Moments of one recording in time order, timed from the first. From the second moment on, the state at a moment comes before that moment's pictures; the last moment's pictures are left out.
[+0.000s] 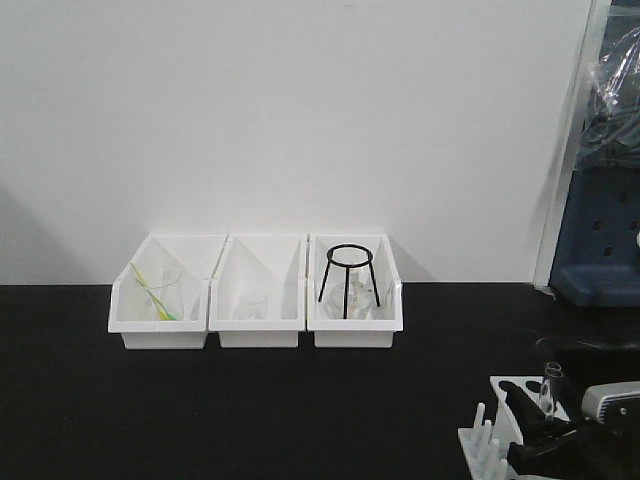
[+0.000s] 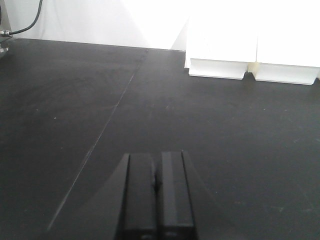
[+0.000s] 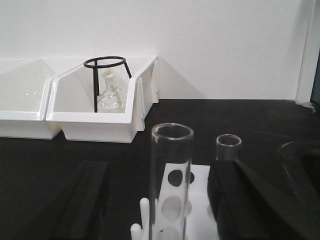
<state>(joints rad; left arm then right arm) 0.14 -0.01 0.03 0.05 0.27 -0.17 0.00 1.71 -0.45 -0.22 -1.07 0.15</state>
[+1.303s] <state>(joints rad) 0.14 -0.01 0.03 0.05 0.27 -0.17 0.00 1.18 -0.76 -0.66 -0.42 -0.23</state>
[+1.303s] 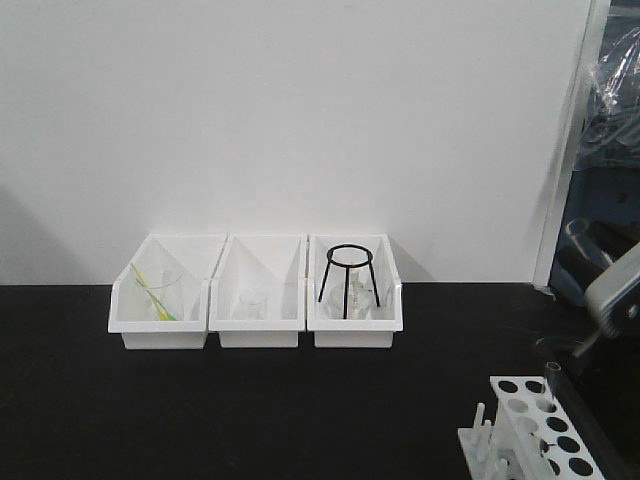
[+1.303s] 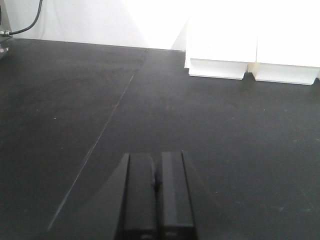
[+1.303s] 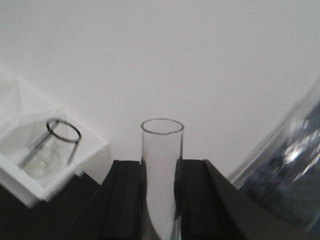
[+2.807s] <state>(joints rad) 0.14 -0.01 0.03 0.05 0.27 -0.17 0.00 1.39 -0.49 -0.20 -0.92 0.17</state>
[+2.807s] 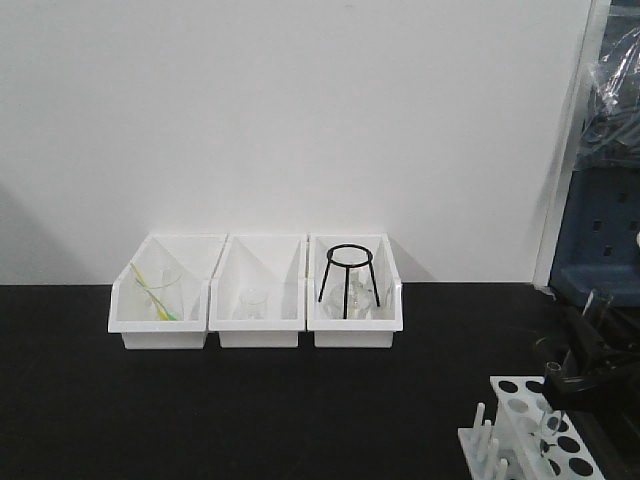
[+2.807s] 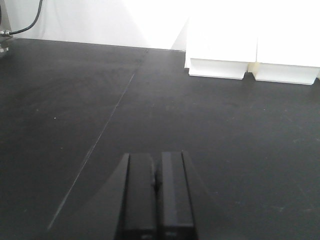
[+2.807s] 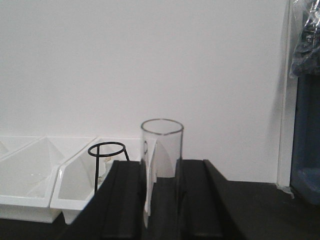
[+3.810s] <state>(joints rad) 0.14 -0.01 0.03 0.05 0.27 -0.17 0.00 1.77 -0.49 -0.20 -1.11 0.13</state>
